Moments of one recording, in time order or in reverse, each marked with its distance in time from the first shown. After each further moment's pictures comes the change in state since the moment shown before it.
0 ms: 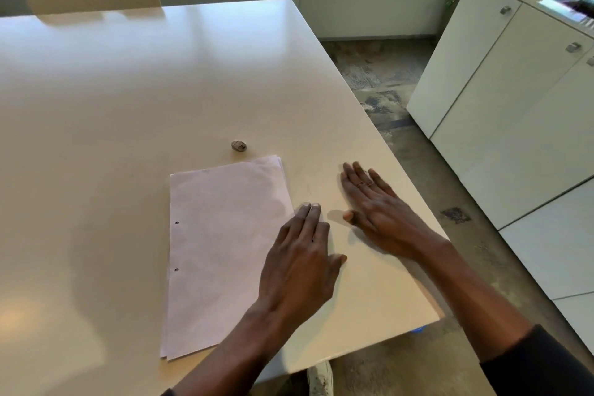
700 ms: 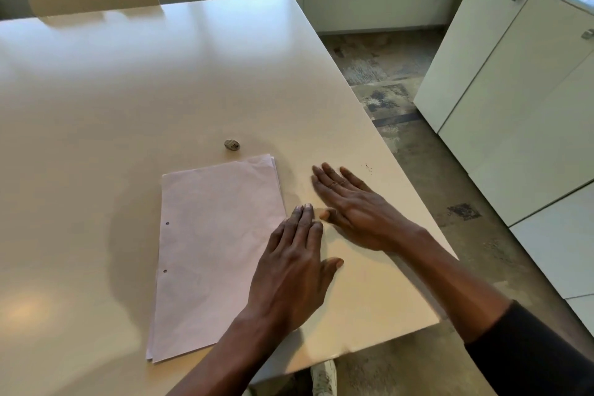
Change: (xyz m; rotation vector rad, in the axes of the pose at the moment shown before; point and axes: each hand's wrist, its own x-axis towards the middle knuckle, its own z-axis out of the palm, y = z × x) left_hand -0.002 0.001 0.012 0.042 -0.075 -0.015; right_hand 0.025 -0.005 0.006 0.052 -0.022 -0.164
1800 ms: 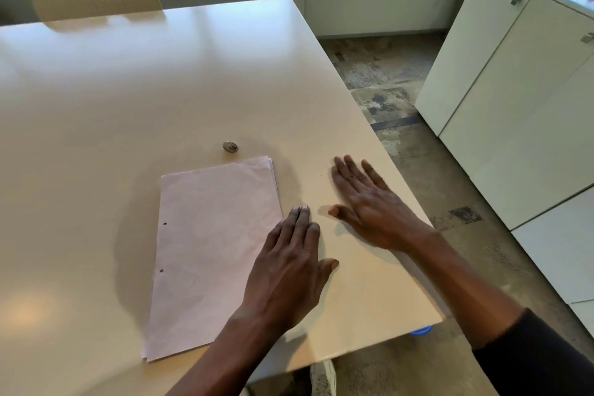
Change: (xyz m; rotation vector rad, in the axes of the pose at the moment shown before) left_hand 0.002 0.002 -0.004 0.074 -0.052 0.015; right_hand -0.017 0.012 -0.010 -0.089 0.014 0.158
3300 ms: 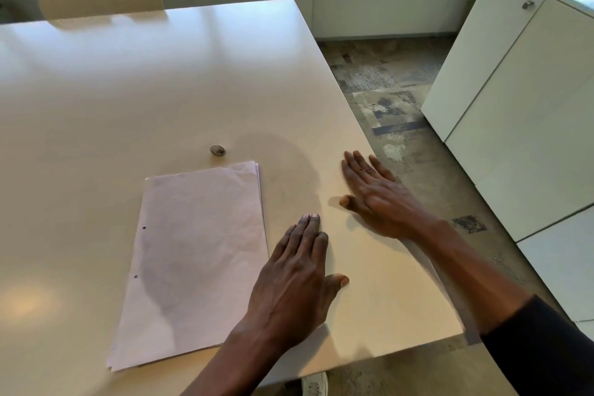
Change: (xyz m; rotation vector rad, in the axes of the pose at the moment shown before) left_hand 0.017 0.042 -0.009 -0.156 -0.052 0.009; right_hand 0.009 0.061 -0.009 0.037 -0.034 -0.025
